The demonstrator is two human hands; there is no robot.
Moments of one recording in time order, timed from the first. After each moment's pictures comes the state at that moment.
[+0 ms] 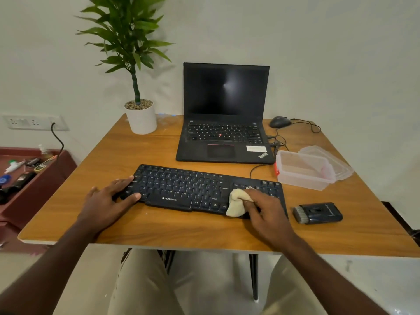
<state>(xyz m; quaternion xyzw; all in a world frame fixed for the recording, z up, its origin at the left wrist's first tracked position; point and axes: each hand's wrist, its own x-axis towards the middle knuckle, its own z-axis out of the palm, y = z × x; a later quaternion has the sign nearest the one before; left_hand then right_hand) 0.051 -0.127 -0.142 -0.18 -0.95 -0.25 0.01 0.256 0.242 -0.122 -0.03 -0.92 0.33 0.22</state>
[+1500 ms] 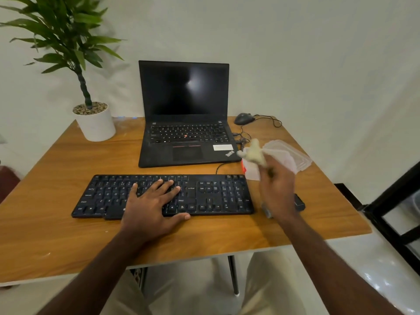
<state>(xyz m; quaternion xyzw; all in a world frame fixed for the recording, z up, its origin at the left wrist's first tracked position) 0.108 0.044 -0.128 -0.38 -0.92 -0.05 0.02 0.259 0.304 -0.072 -0.19 -0.82 0.38 0.40</state>
